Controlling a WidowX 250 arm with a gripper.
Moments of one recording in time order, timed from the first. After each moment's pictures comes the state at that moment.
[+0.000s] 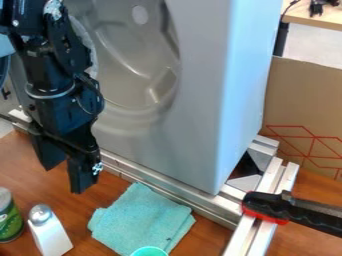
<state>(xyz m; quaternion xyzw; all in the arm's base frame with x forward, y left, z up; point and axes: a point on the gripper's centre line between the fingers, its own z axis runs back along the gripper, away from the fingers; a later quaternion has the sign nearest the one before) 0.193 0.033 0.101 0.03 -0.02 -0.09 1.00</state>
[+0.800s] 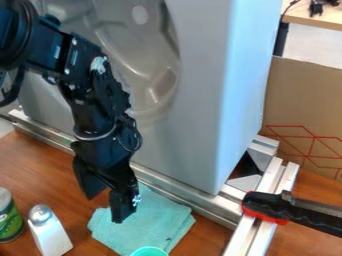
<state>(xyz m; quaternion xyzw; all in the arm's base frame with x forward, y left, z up) 0.213 -0.001 0.052 -0.02 -0.02 -0.11 0.99</state>
